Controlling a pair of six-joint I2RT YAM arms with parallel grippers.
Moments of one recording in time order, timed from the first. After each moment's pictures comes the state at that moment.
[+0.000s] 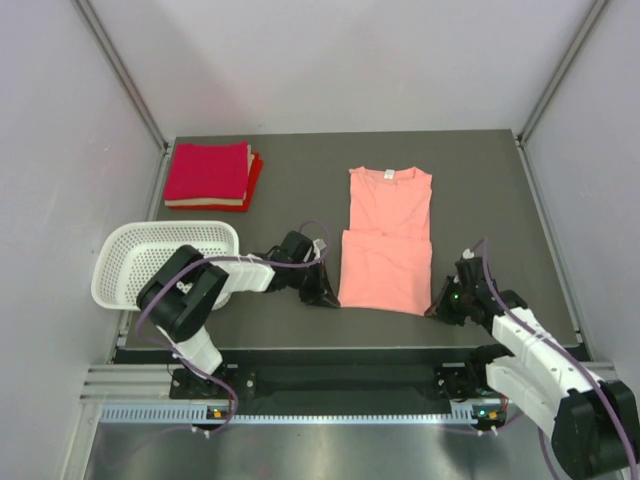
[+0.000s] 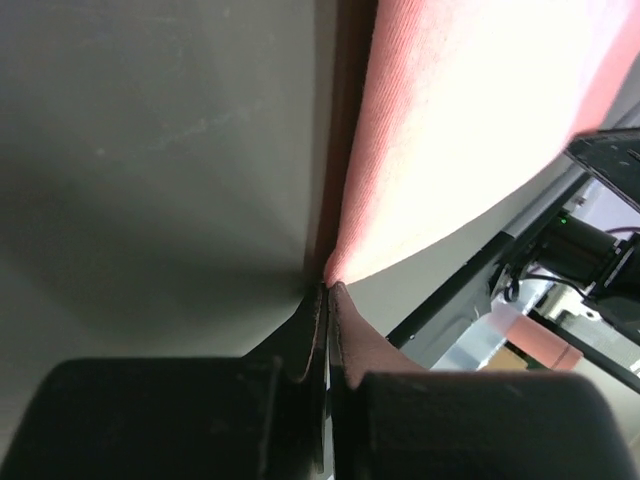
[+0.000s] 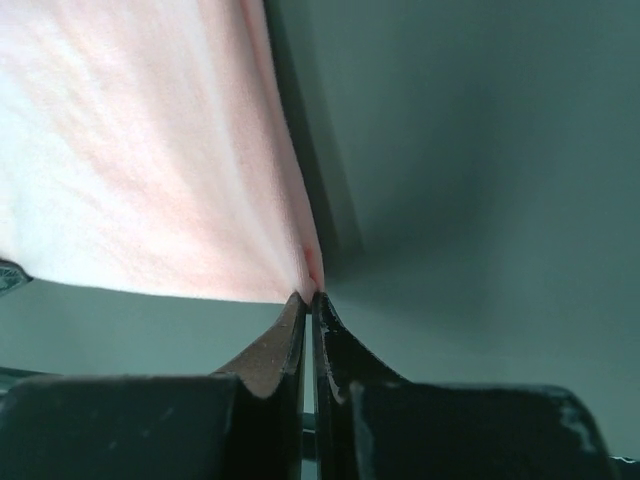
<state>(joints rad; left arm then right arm) -0.64 1.70 0.72 0.02 0.55 -0.84 0.26 0.86 0.35 -0.54 -0.14 0.73</state>
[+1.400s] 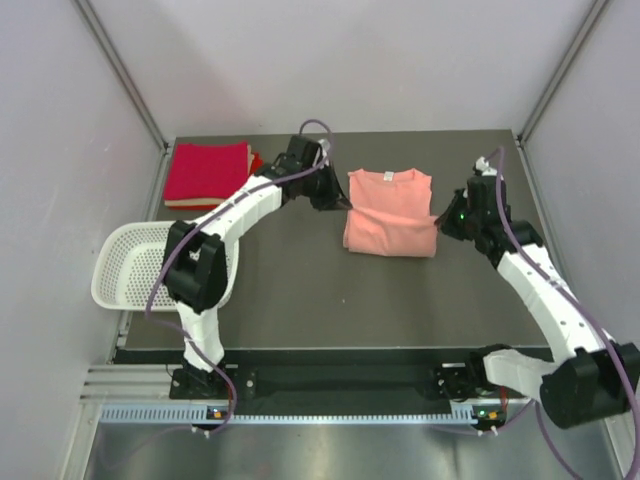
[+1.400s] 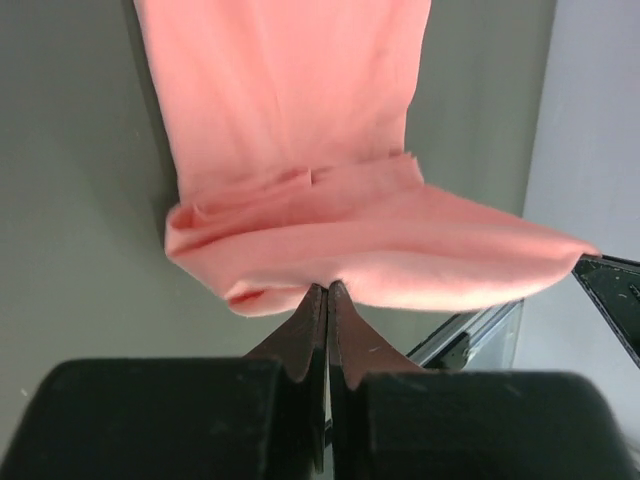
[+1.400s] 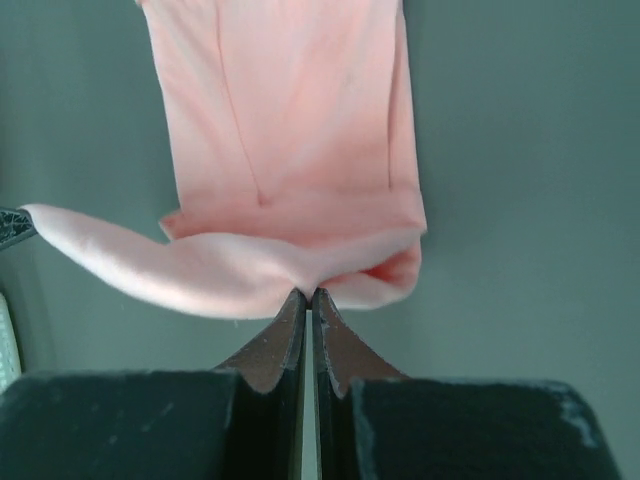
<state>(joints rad) -0.52 1.88 1.58 -0.49 0.39 -0.74 0.24 1.09 0.96 -0.56 0.06 0.56</state>
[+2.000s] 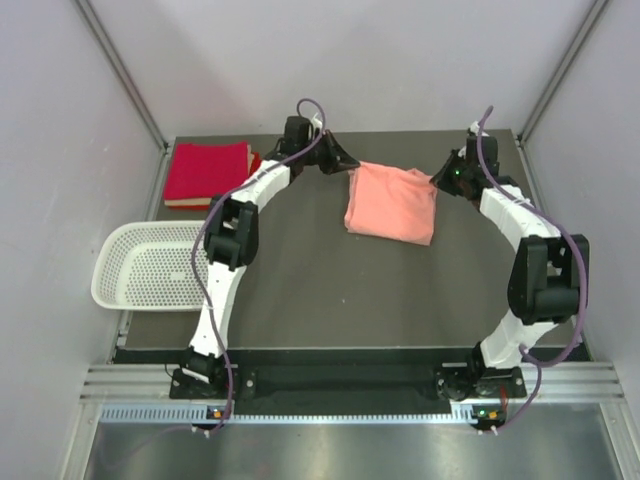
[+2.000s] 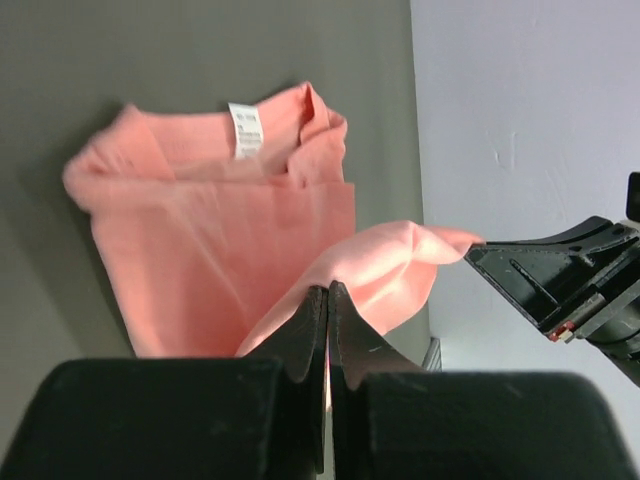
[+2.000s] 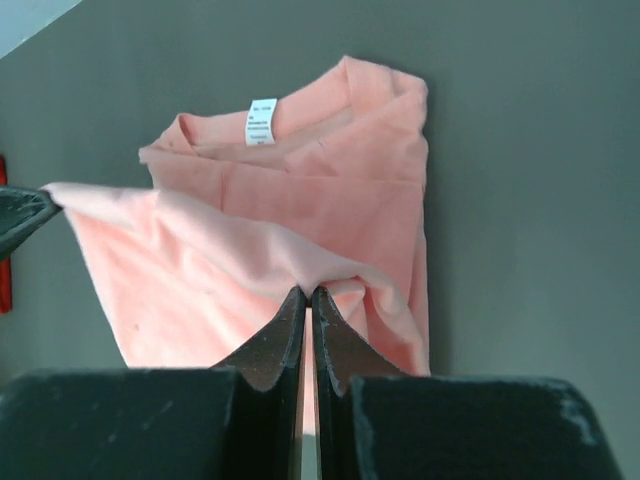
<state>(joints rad) -0.35 2.46 2.13 -0.10 0.70 -0.90 0.06 1.67 1.25 -0.21 -0.13 0.49</state>
